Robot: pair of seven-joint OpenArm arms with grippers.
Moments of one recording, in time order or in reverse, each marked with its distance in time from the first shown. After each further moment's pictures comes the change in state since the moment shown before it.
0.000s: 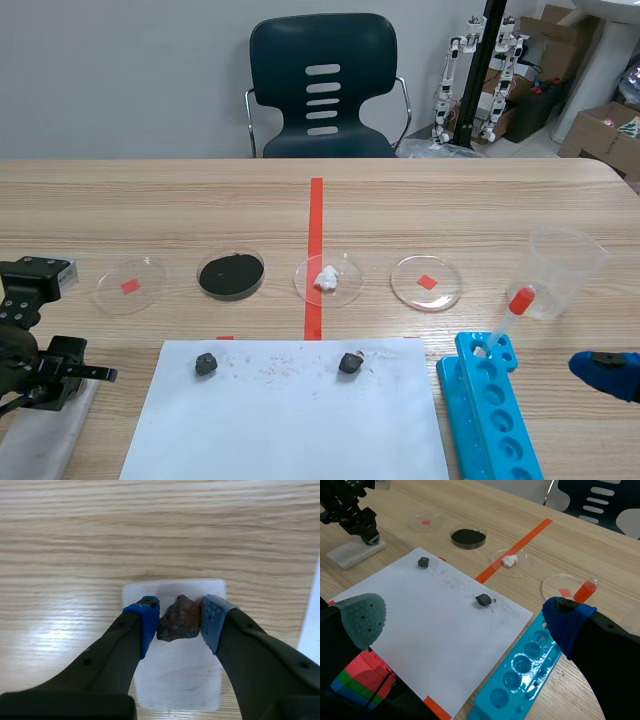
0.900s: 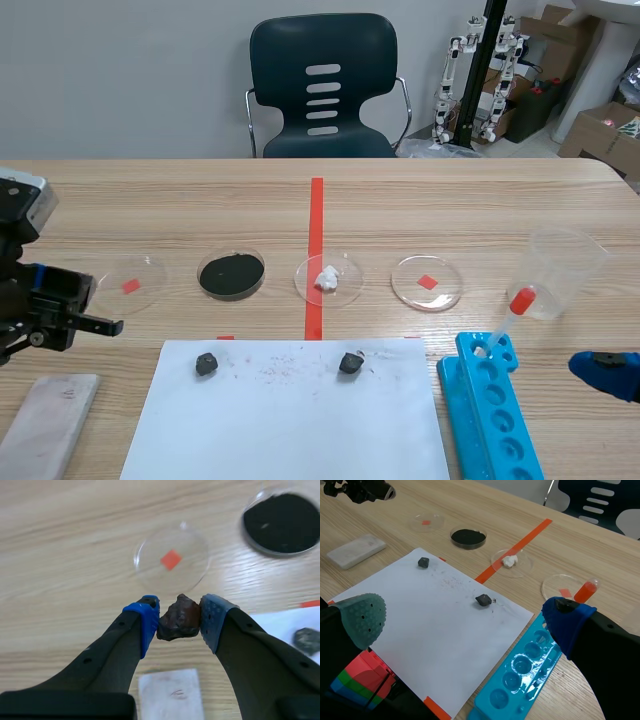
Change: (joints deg) left arm 13.5 -3.3 0.0 19.0 5.0 3.9 -32.3; right arm 0.0 0.0 0.0 0.0 0.0 0.0 0.0
